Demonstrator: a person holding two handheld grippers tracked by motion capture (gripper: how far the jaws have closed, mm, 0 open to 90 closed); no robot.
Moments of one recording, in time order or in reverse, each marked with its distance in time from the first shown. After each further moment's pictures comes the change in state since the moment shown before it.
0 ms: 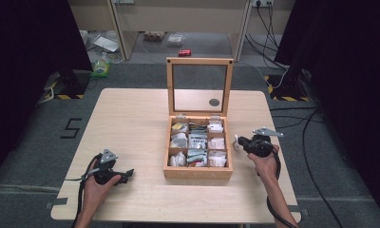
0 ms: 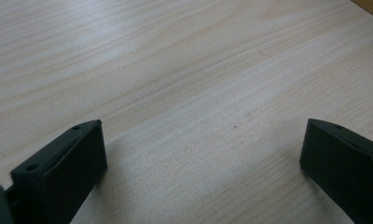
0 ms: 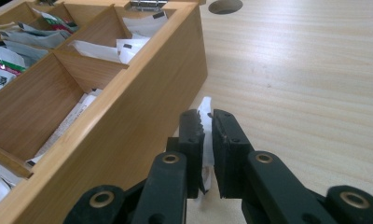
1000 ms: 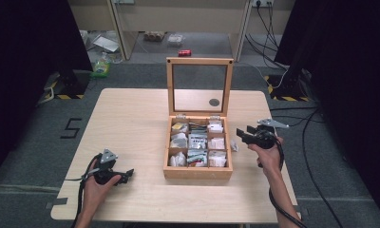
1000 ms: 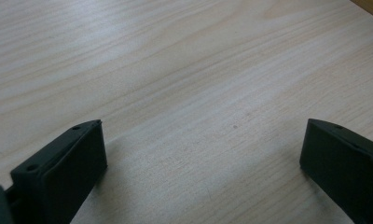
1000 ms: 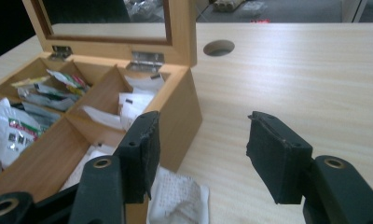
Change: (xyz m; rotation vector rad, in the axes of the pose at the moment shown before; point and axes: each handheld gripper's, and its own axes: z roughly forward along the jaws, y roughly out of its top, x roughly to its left) left arm 0.000 0.000 0.000 0.001 0.001 0.000; right arm -0.007 0.032 -0.007 -0.079 0.010 0.033
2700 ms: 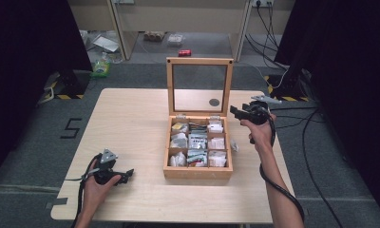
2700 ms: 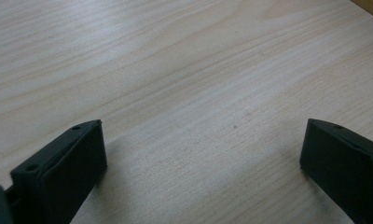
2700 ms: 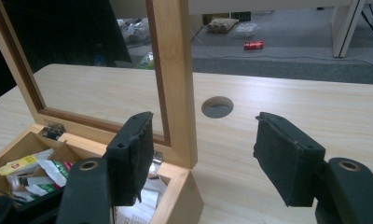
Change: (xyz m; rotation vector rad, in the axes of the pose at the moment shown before) left arm 0.000 0.000 0.000 0.001 0.000 0.001; right arm 0.005 0.069 0.035 -0.059 -0.021 0.017
